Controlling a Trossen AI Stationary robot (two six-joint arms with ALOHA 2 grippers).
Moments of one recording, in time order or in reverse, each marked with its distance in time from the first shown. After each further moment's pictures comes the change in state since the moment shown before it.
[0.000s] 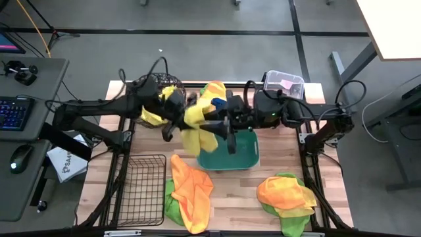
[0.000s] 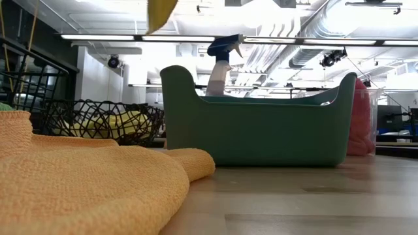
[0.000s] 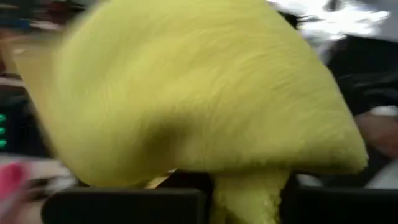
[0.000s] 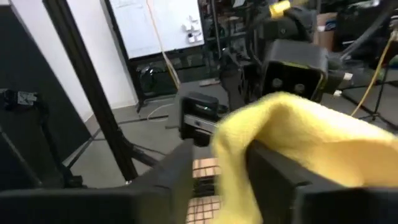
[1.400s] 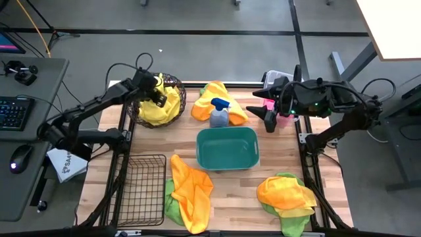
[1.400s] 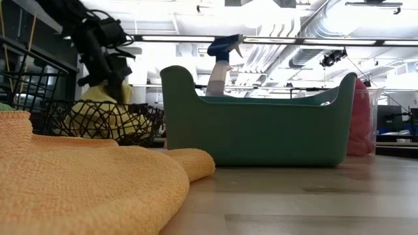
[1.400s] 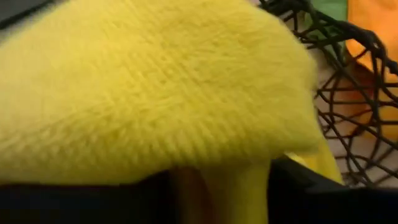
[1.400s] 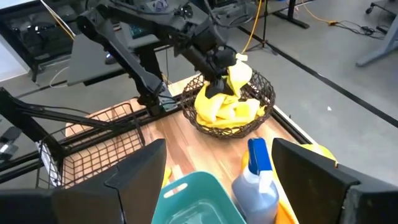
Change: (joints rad) left arm 0.772 -0.135 -0.437 -0.706 -0.634 0.173; right arm 0.002 -0.273 0.000 -0.649 0.332 0.203
